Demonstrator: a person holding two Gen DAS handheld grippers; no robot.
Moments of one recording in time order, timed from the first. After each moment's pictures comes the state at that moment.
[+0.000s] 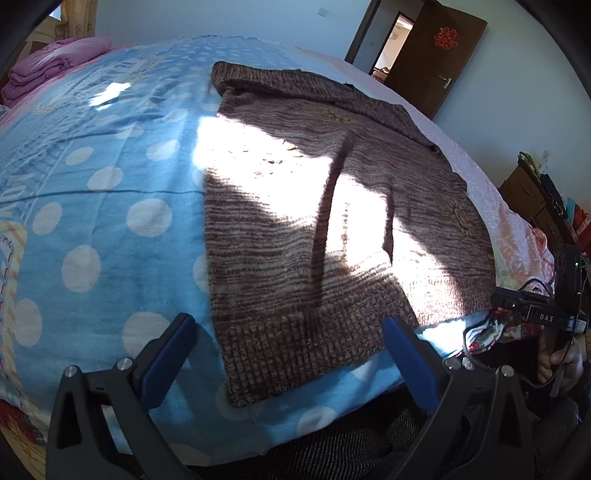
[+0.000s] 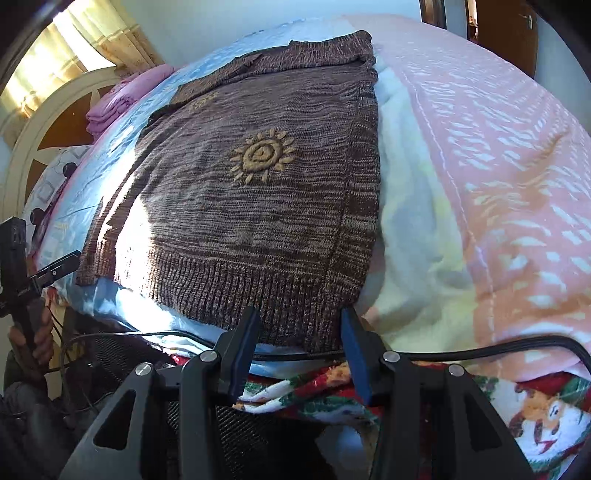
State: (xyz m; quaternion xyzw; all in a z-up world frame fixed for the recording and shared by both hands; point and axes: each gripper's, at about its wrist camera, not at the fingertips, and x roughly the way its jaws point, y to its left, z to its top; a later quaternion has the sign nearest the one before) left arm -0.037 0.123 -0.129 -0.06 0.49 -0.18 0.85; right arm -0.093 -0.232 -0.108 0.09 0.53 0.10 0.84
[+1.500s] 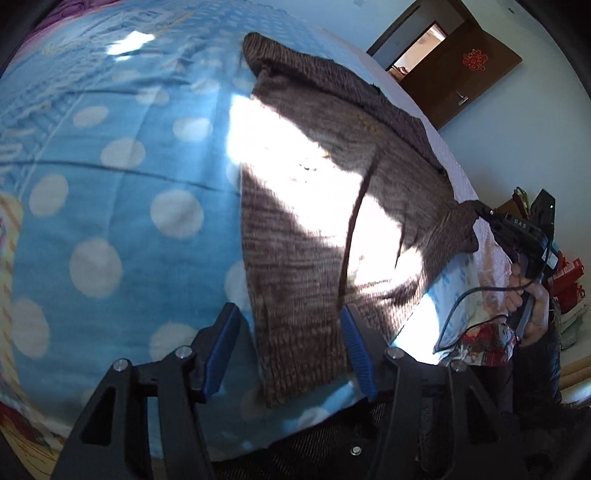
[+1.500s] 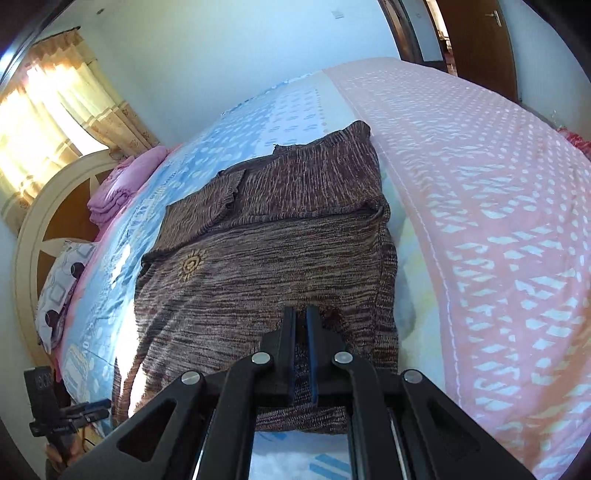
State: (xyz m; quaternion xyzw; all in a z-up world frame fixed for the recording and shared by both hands) left arm -0.013 0.161 -0.132 -0.15 0.55 -0.19 0.80; right arm 0.050 -0.258 -0.041 0.18 0.42 0.08 0.88
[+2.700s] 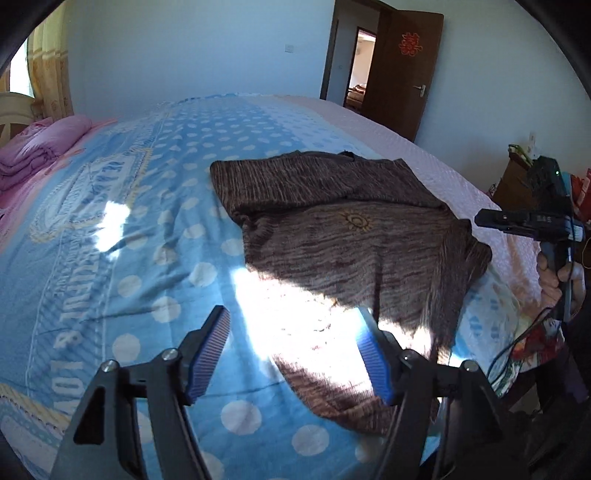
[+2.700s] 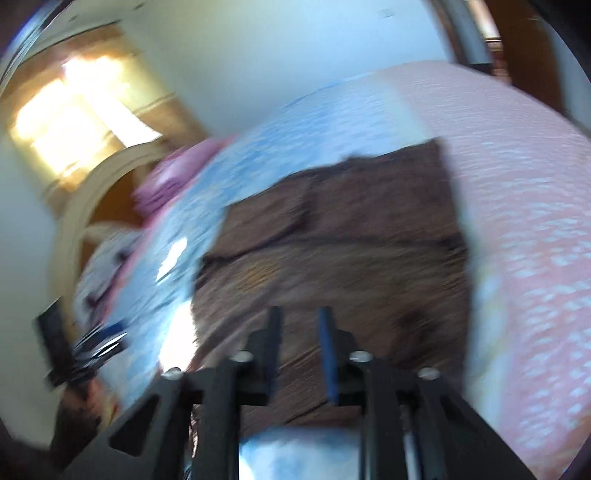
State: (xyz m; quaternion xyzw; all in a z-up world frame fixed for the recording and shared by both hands) left arm 0.051 0.150 -0.057 0.02 0.41 -0.21 0.89; right arm 0.054 -0.194 -0.013 0.17 0.42 0.26 0.85
